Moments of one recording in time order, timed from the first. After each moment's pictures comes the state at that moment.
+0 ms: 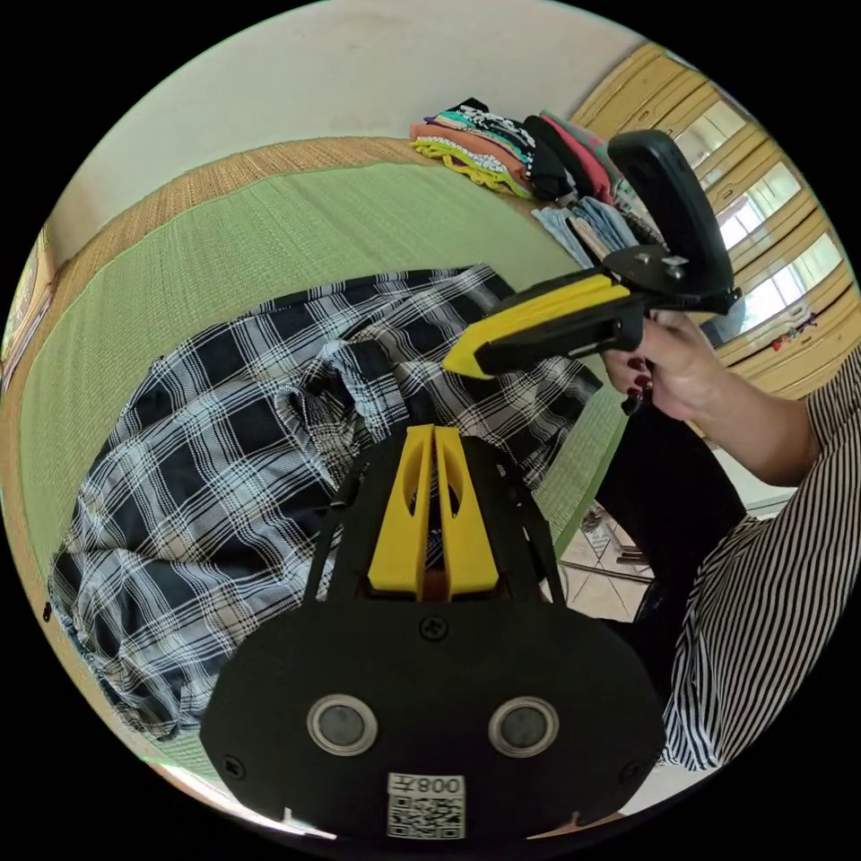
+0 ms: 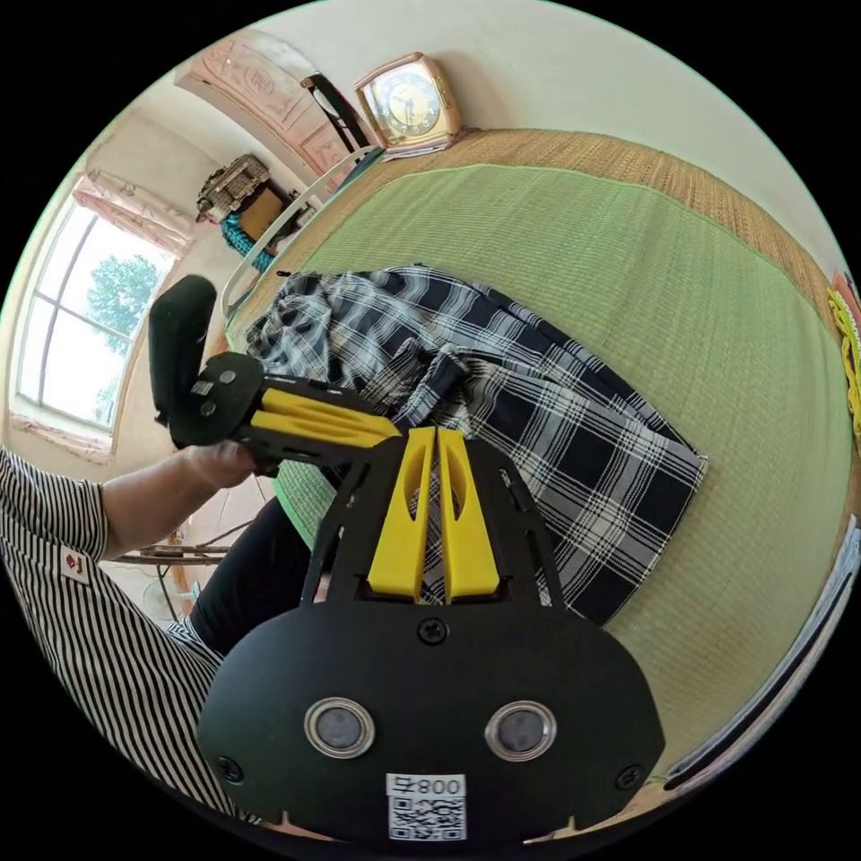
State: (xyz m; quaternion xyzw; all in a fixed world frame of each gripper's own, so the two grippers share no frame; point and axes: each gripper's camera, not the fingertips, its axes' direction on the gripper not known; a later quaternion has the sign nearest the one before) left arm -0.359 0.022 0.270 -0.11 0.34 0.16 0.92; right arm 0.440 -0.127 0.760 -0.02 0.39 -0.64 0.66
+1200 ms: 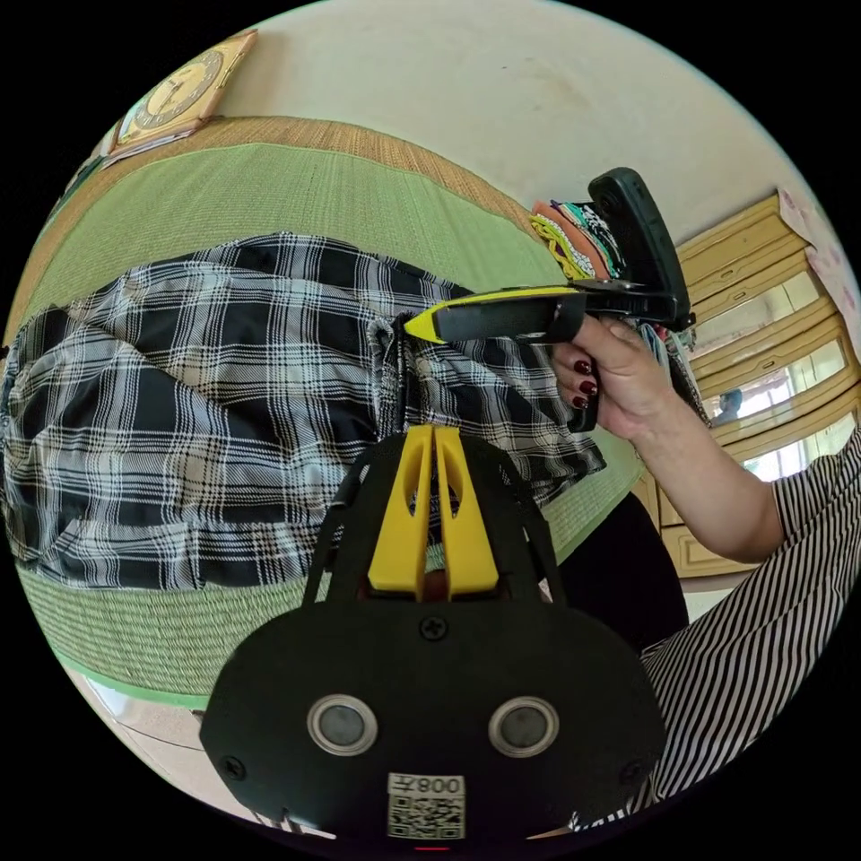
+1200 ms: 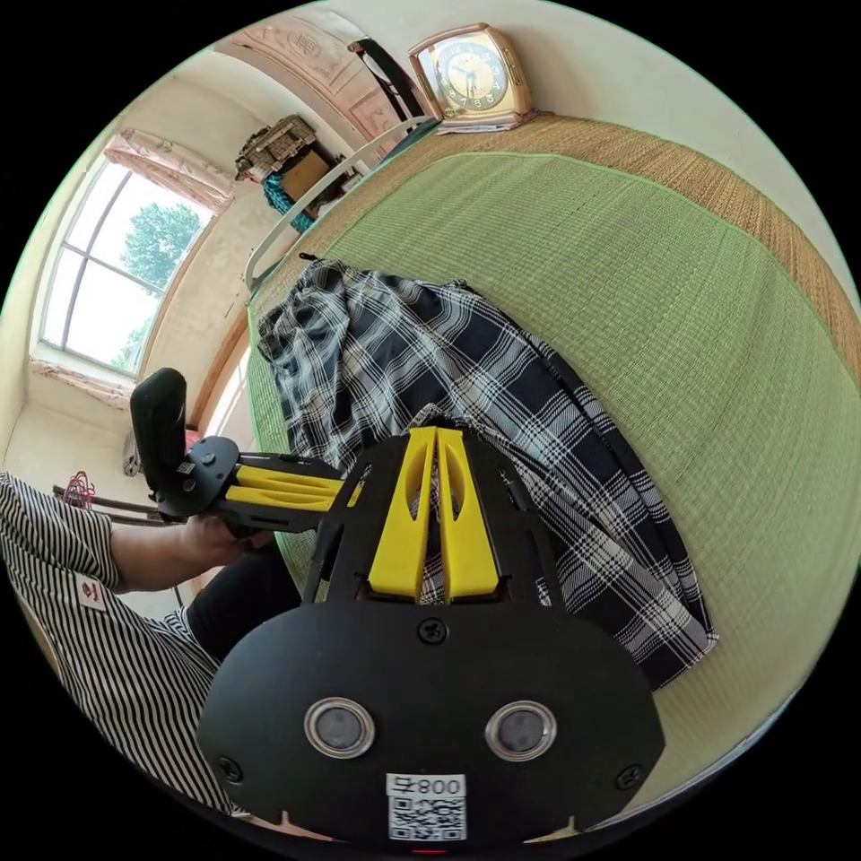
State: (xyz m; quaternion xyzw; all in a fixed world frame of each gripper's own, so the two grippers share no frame) left arm -0.419 0.114 0.257 -0.09 0.37 -0.09 0.92; right arm 0.392 -0.163 0.801 -0.12 0.38 -0.67 0.63
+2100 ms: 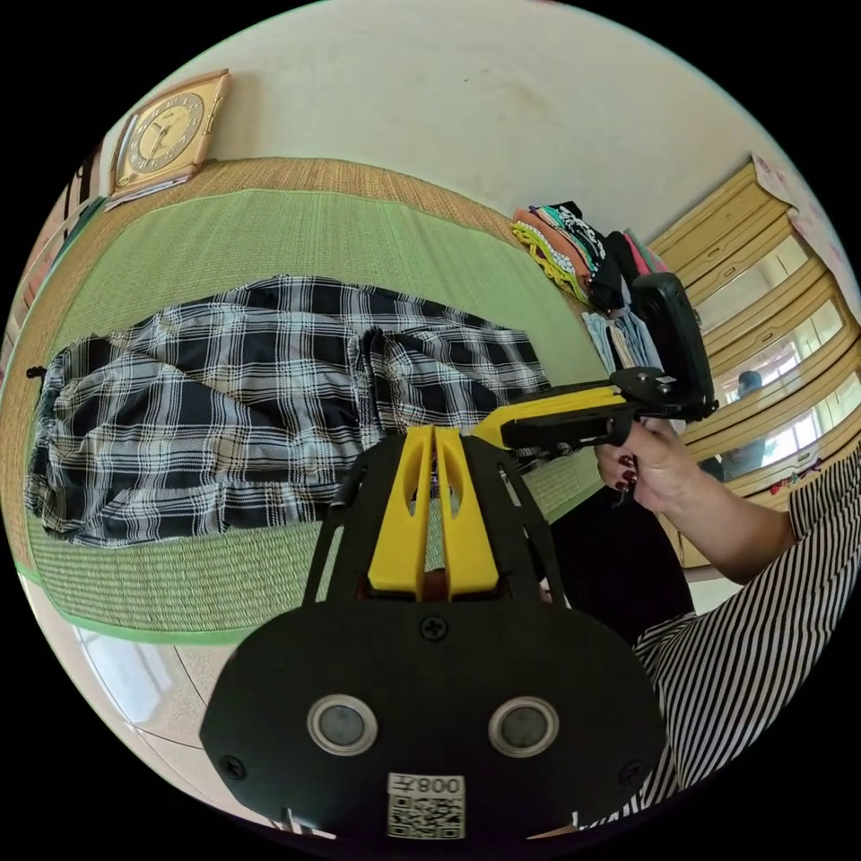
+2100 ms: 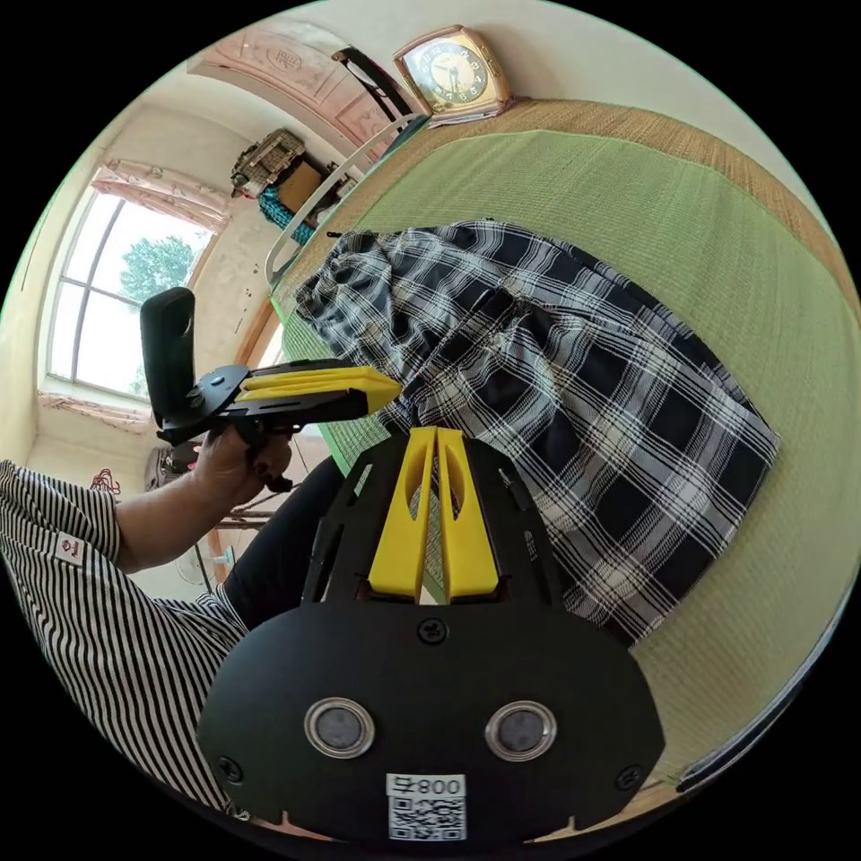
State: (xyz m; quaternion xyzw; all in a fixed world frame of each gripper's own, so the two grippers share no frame) left arm -0.330 0.137 0.207 -0.06 0.35 -0.06 0.93; right arm 0.461 -0.105 0.663 -0.09 0.36 -0.63 0.68
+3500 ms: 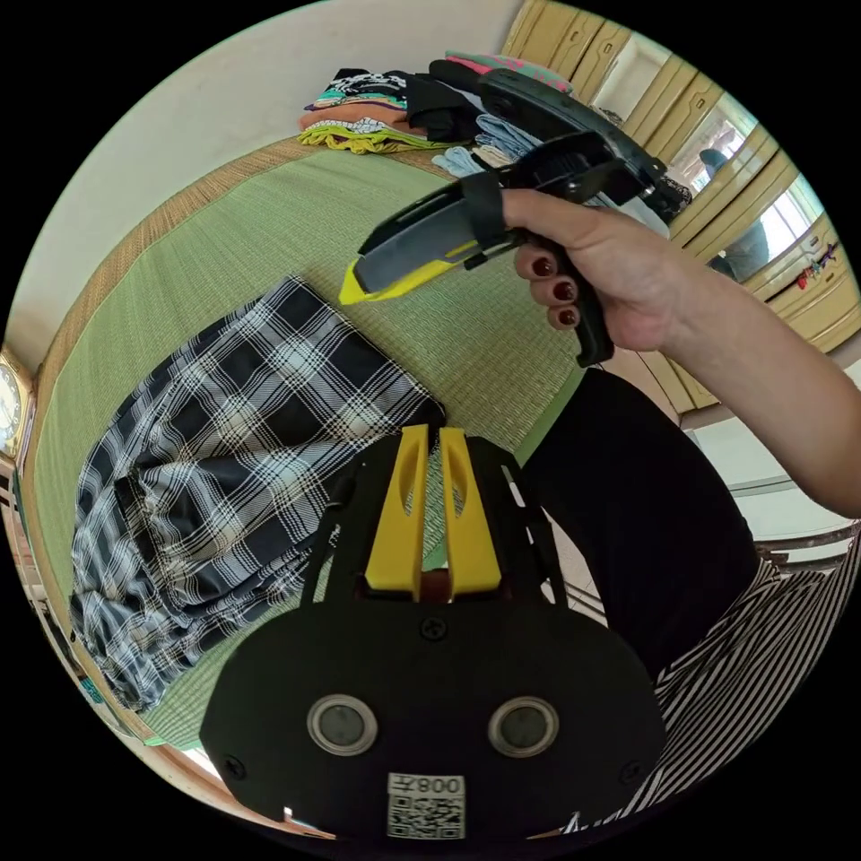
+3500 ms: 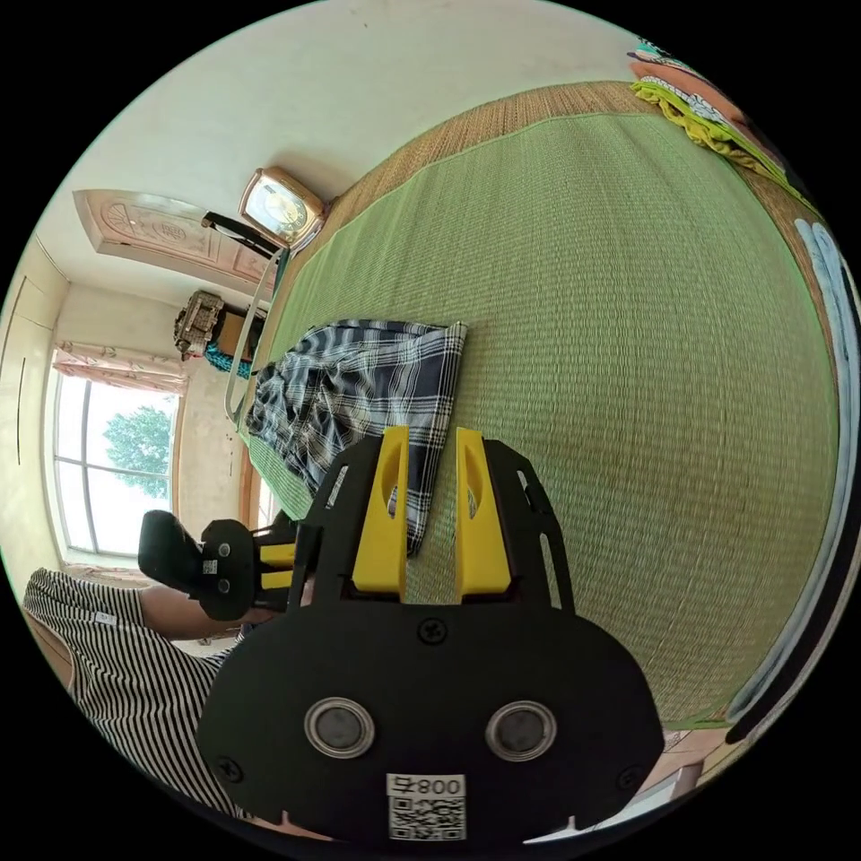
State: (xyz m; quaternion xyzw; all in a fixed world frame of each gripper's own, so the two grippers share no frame) left arm -0.004 0.115 0.157 -0.11 0.31 0.24 0.92; right arm 0.461 -0.186 0.489 0.04 0.28 -0.52 0.80
